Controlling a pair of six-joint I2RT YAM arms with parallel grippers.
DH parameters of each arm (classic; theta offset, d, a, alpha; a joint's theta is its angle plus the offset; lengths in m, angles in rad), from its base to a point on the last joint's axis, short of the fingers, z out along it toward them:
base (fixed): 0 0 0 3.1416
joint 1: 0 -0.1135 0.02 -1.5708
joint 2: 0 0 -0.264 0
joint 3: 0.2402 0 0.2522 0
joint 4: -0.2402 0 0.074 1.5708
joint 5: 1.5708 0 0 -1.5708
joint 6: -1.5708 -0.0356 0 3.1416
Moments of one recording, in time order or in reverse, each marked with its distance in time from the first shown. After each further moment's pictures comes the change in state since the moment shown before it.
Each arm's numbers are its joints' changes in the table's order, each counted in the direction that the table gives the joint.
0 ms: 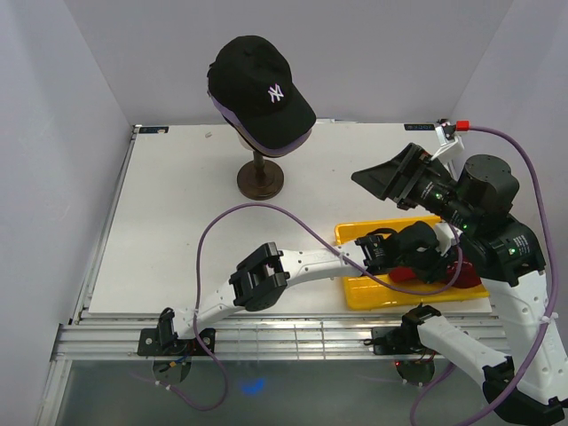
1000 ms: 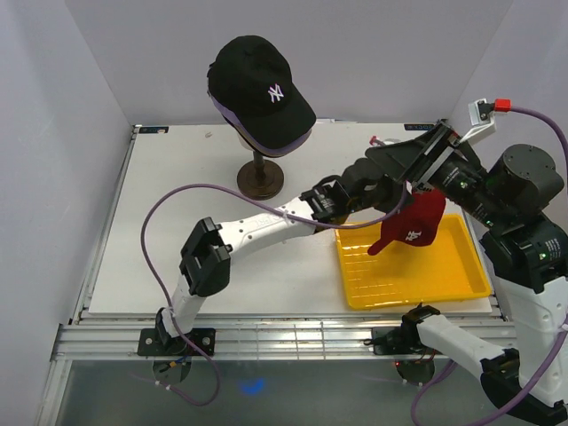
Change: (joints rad) left arm -0.193 0.386 -0.311 0.093 -0.146 0.282; right arm 0.000 -0.061 0.225 -0.008 0.029 -0.005
